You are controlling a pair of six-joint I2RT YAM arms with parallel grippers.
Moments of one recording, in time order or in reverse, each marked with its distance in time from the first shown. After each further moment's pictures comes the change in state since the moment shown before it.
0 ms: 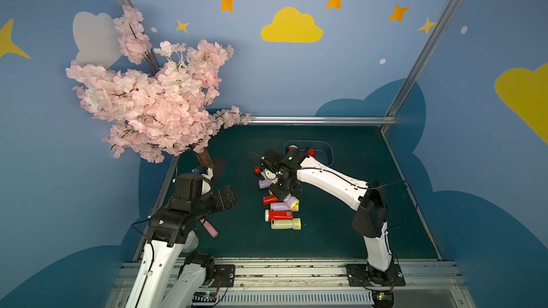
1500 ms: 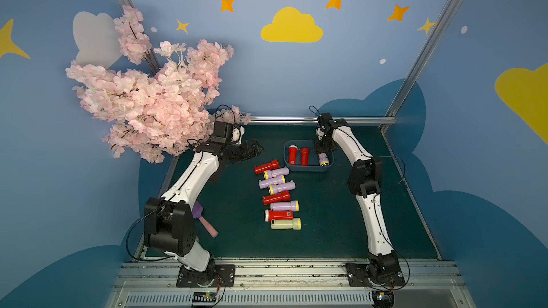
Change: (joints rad) left arm -0.023 0.848 0.423 0.394 0.223 0.018; right arm -0.671 0.522 0.506 0.097 -0.014 0.011
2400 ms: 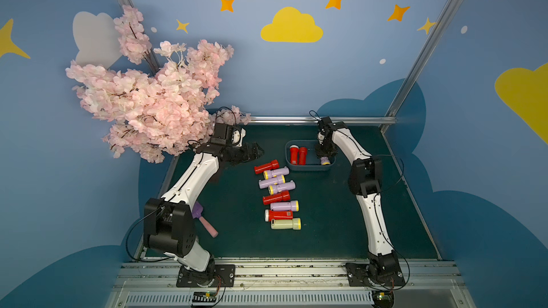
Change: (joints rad) left arm -0.001 -0.029 -0.050 -0.009 0.014 0.021; right arm 0.012 -0.021 -0.100 0.012 0.034 -0.013
